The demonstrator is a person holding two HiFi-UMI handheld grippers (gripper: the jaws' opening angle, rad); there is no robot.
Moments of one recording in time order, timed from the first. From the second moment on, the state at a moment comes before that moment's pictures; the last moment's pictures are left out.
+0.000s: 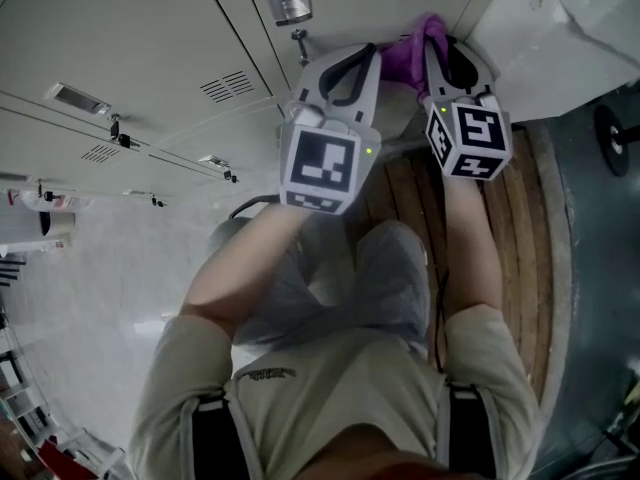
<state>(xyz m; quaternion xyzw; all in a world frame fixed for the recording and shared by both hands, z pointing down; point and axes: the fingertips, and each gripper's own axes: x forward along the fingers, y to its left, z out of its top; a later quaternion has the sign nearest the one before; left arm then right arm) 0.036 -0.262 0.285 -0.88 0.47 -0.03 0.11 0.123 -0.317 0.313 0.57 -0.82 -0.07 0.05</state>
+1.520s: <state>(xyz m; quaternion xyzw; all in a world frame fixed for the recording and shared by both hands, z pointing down) 0.030 -0.221 0.224 -0.86 0.47 -0.03 0.21 0.131 -0.254 0.215 0.56 -0.82 -0.14 -0.03</state>
